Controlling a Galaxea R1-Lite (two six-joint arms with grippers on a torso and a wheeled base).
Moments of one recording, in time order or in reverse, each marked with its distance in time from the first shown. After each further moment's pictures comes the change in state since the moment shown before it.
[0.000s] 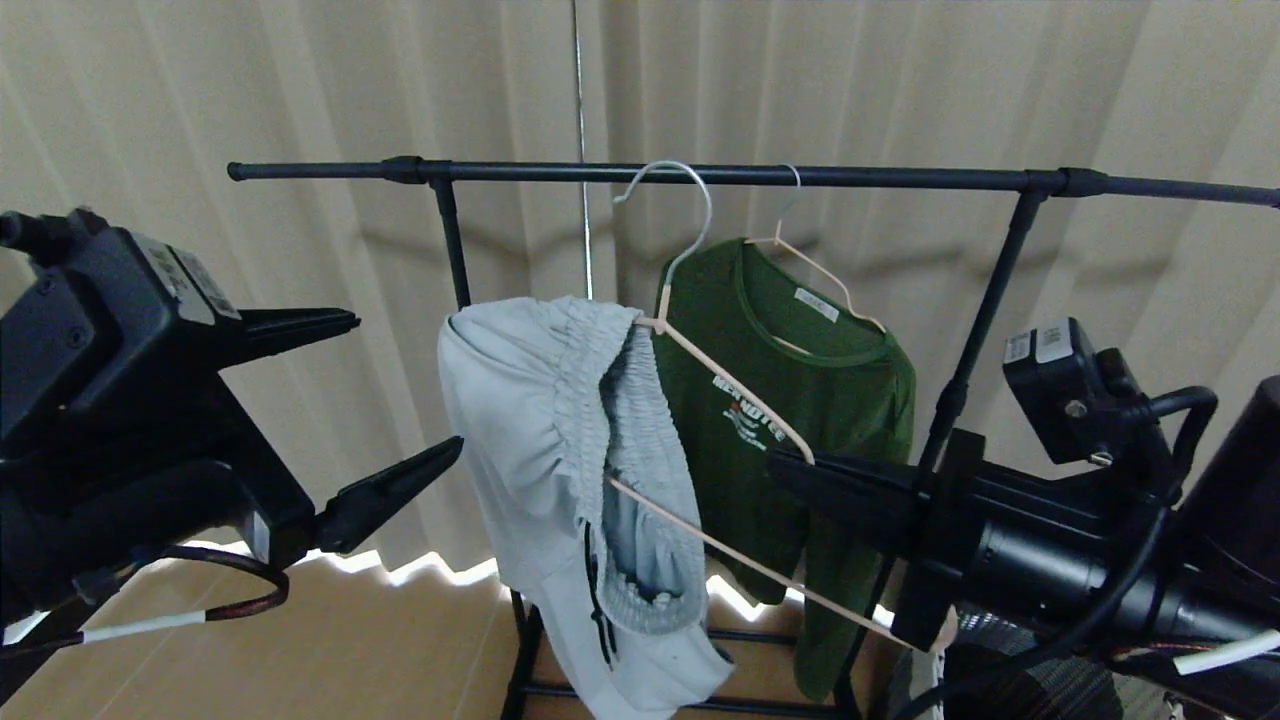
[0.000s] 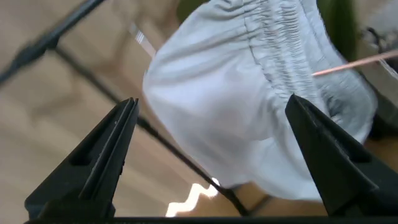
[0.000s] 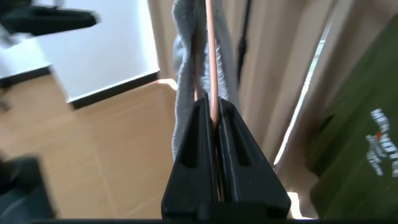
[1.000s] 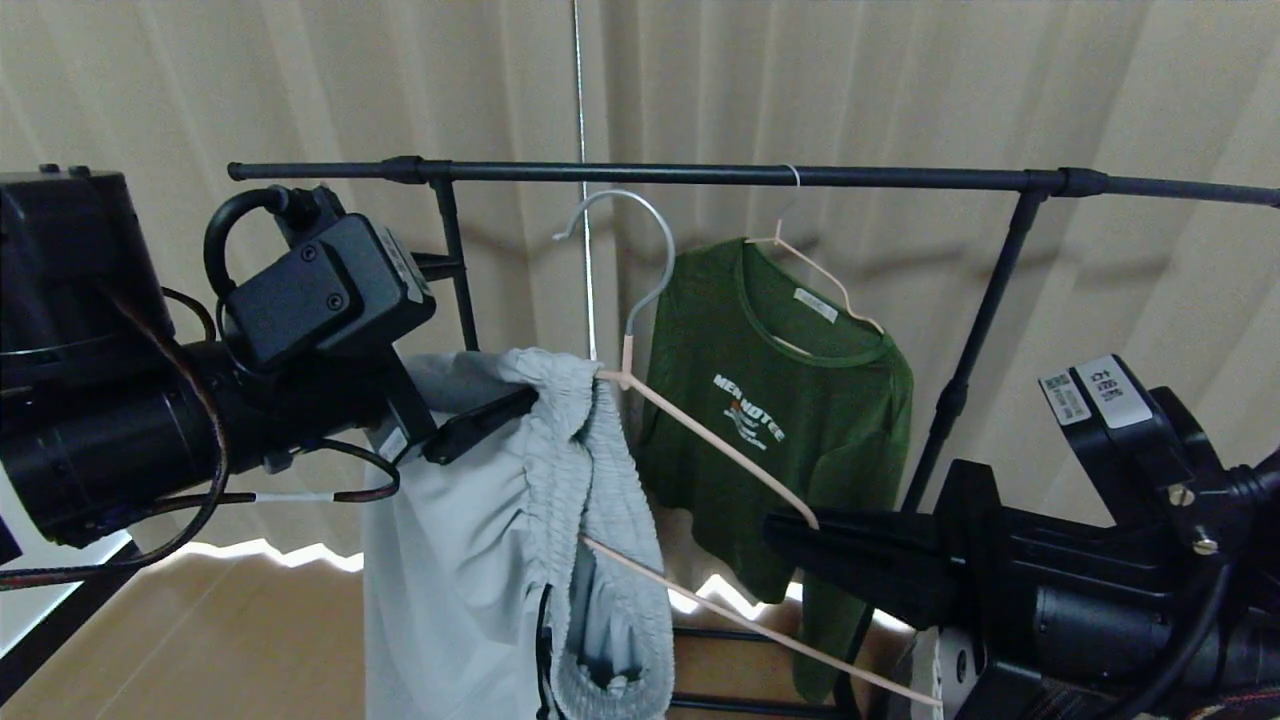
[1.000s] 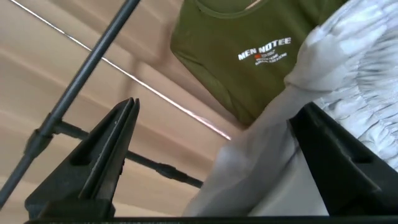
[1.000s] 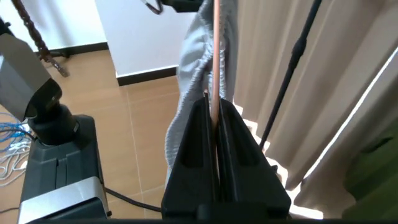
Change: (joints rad) left arm 0.040 0.256 -0.167 -0.085 -0.110 0.213; right arm 0.025 -0.041 0.025 0.024 0.191 -0.058
